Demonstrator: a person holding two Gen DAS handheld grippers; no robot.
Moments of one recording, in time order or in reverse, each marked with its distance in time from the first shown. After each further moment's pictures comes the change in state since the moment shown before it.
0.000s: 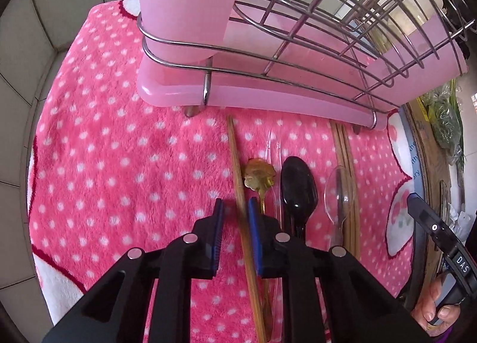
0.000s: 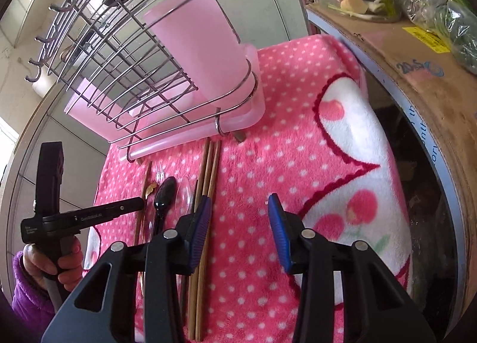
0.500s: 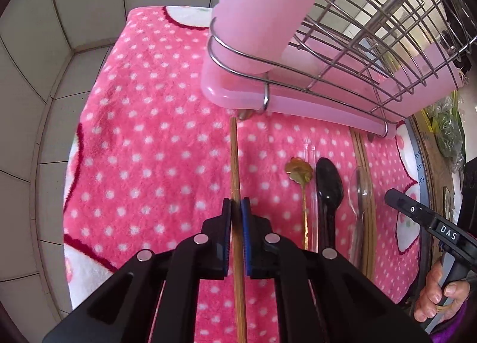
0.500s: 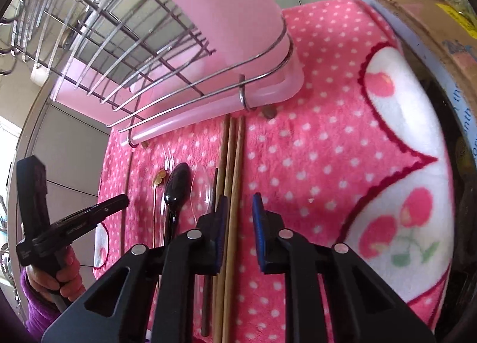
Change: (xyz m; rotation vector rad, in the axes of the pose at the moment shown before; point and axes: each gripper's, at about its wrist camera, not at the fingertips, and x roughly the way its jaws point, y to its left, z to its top) left arm -0.025 0.035 -0.021 -0.038 -0.070 0.028; right arm 0.052 0.022 0.008 0.019 0.170 0.031
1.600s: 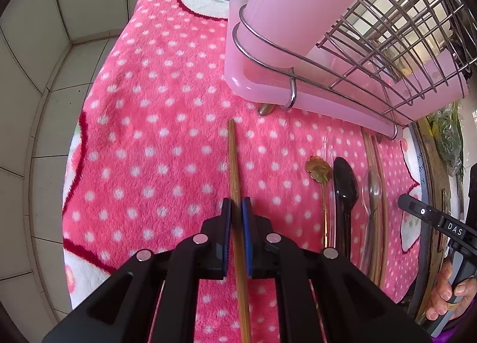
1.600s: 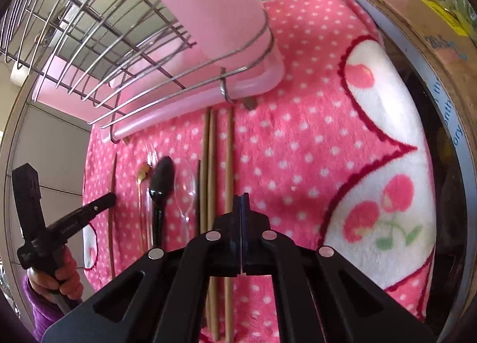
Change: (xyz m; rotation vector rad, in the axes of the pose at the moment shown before) left arm 0.006 0.030 0.003 -0.019 0.013 -0.035; right arm -0.007 -0.003 0.002 0.031 0.037 -0.094
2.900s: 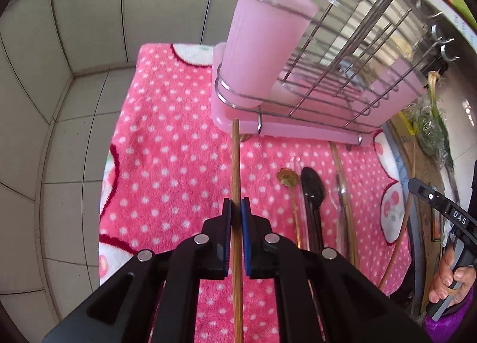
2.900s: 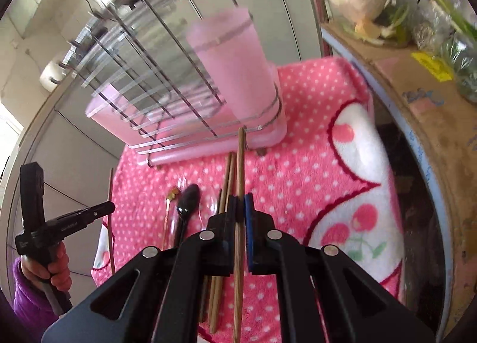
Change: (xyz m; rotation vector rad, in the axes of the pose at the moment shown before) left arm -0.065 -0.026 -0.011 0.089 -0.172 -0.012; right arm -0.080 -0.014 -0.025 -0.094 -0.277 0.060
